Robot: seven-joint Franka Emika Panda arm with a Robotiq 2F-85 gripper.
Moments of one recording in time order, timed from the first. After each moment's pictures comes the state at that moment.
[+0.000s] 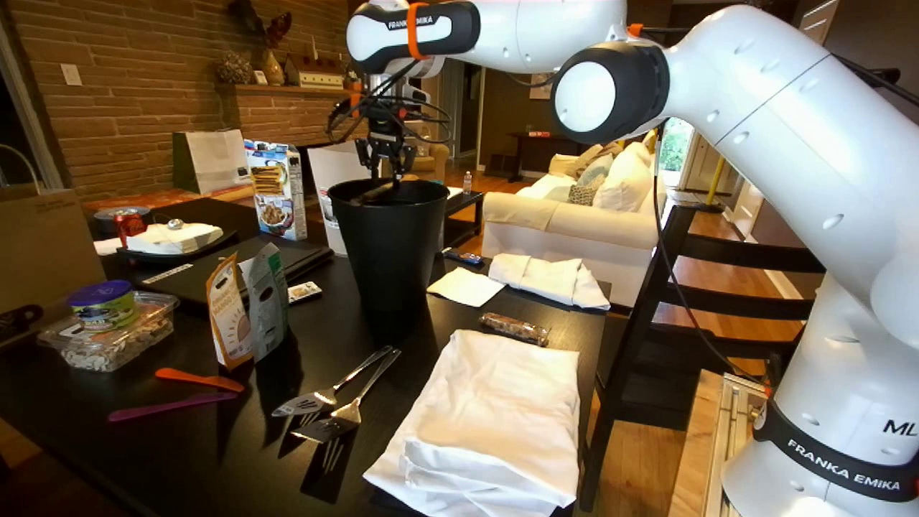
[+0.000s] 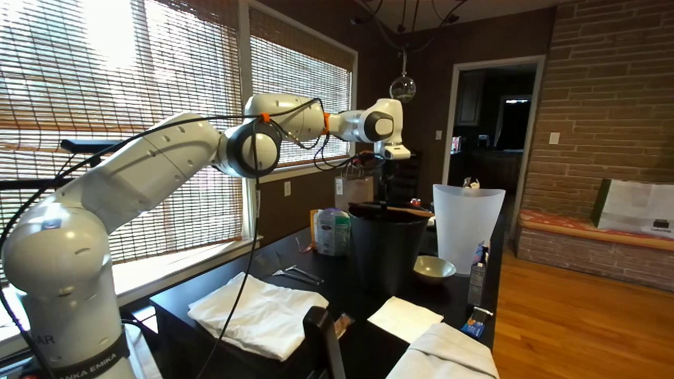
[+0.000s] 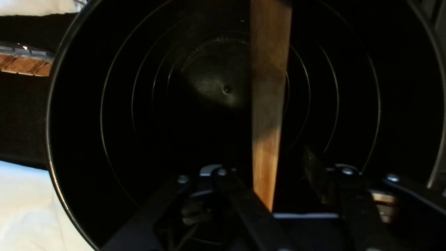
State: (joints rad) arm -0.07 0.91 -0.11 -0.69 0.08 1.68 1.12
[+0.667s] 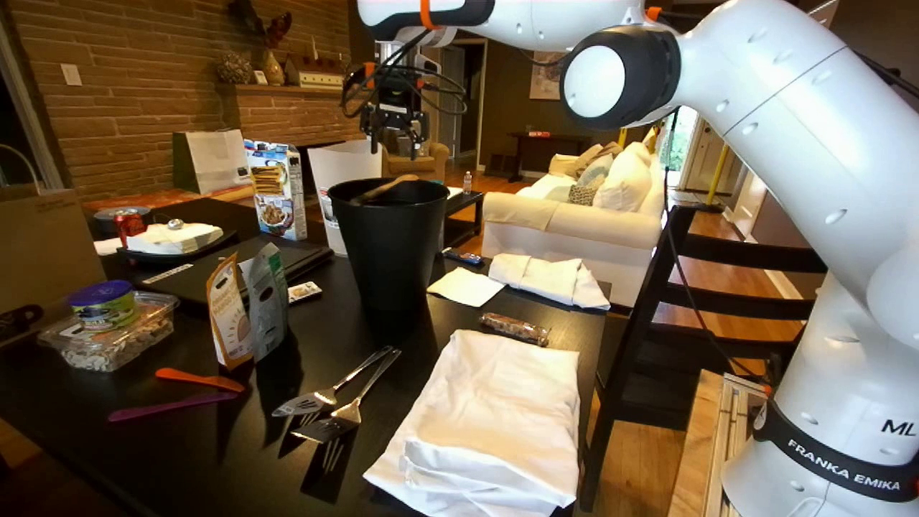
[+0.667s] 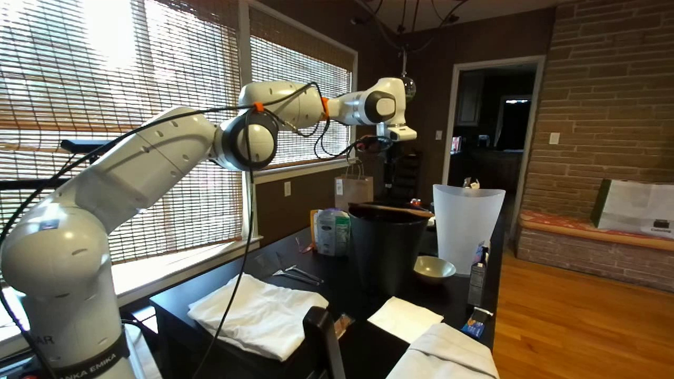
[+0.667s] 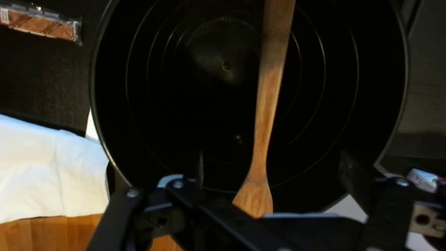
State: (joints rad) arm -0.09 0.85 -0.12 -0.65 0.07 1.63 1.01
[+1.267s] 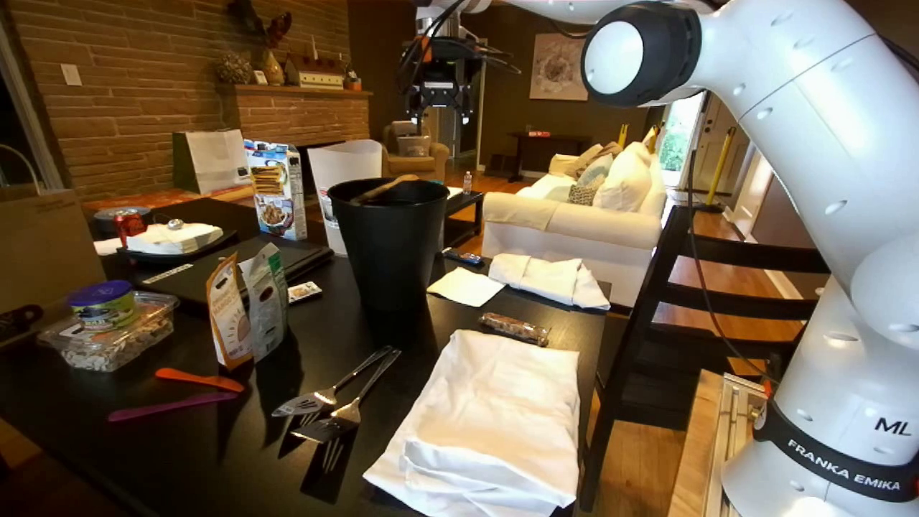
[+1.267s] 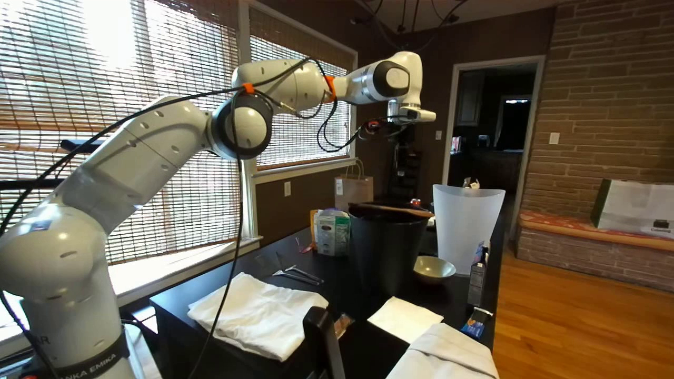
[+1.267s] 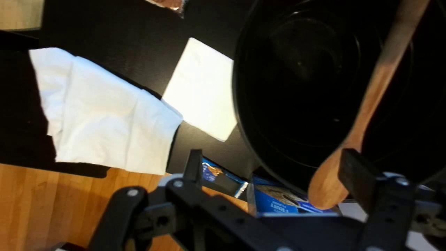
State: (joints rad) arm -0.18 0.76 -0.15 -0.65 0.04 1.40 0.71
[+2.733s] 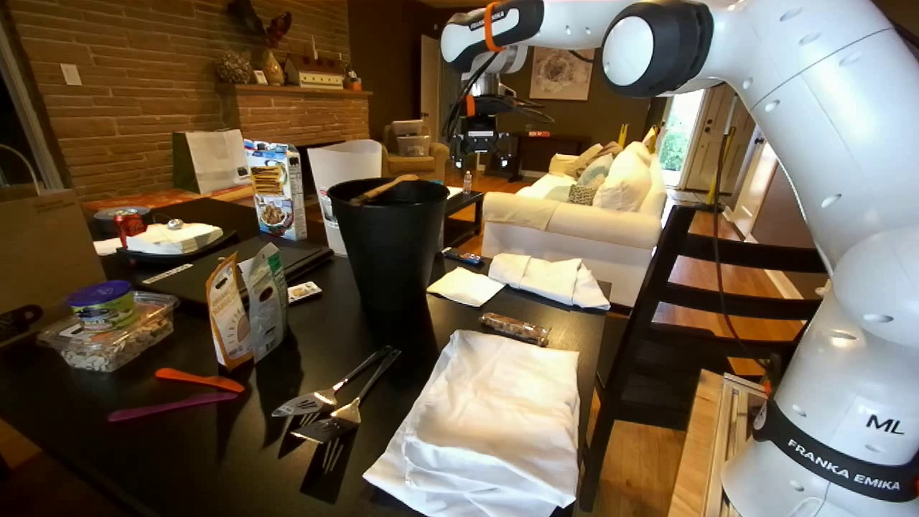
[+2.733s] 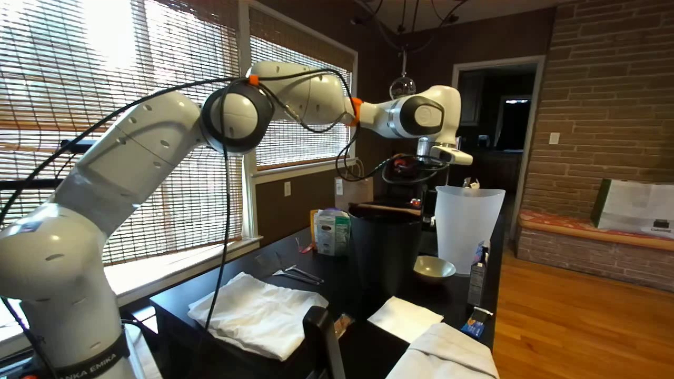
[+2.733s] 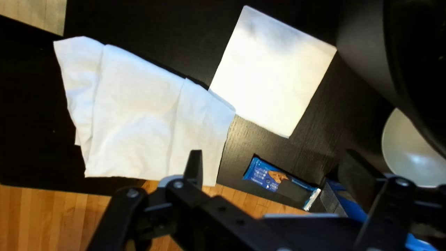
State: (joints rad) arm -0.28 0.72 -0.21 -0.98 0.08 1.61 0.64
